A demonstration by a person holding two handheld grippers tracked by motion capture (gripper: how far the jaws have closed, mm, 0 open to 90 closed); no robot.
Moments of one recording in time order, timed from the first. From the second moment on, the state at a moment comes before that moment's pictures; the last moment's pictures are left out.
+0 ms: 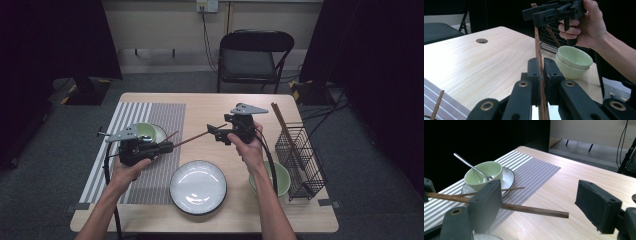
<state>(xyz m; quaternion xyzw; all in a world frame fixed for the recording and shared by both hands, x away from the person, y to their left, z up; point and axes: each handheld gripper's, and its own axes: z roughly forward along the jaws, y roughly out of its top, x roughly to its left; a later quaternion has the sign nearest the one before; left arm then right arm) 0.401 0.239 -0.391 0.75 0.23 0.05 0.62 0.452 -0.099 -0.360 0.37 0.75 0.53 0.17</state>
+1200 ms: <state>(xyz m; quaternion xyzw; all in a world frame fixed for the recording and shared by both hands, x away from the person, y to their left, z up) 0.393 0.312 -0.424 0.75 0.31 0.09 0.57 0.458 -0.072 -0.410 0.36 0.80 0.47 0.13</state>
